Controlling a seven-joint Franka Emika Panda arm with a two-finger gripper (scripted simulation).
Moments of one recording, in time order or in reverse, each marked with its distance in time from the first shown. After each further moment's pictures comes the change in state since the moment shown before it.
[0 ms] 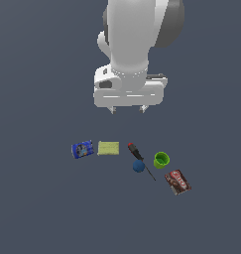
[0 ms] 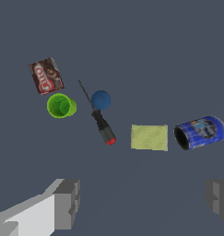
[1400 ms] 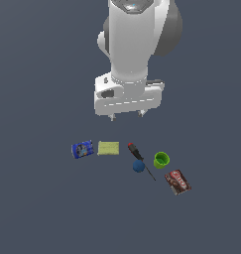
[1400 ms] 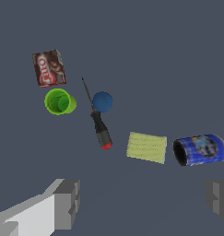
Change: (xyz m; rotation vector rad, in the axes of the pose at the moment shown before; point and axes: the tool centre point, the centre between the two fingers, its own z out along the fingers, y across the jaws) arm 0.010 0.003 0.016 -0.017 0.012 -0.142
